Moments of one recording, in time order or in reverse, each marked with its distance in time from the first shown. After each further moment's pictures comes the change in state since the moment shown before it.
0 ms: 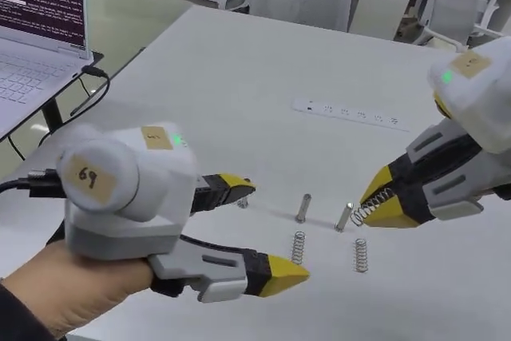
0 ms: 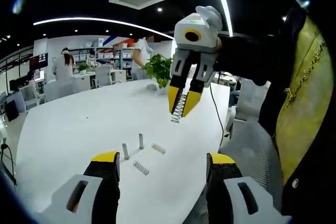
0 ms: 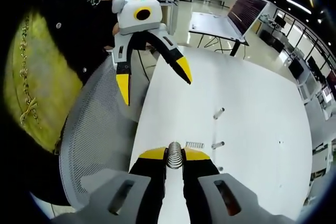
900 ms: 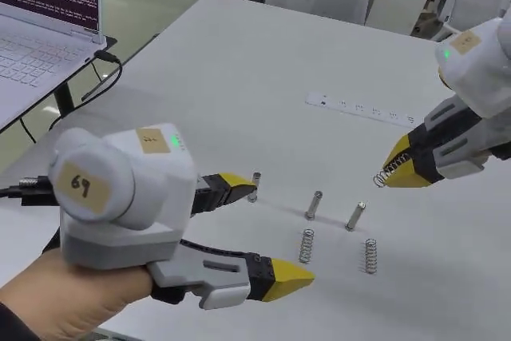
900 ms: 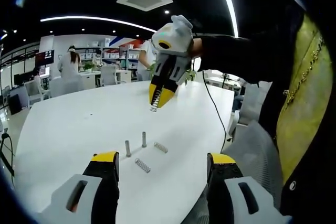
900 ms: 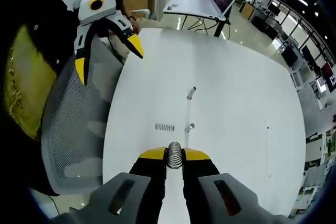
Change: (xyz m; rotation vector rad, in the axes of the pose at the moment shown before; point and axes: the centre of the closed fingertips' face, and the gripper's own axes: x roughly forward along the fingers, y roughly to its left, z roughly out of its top) left arm -0.002 0.005 -0.008 -0.039 -0.017 0.031; right arm 0.011 -0.075 -0.031 0.043 0.130 -0.060
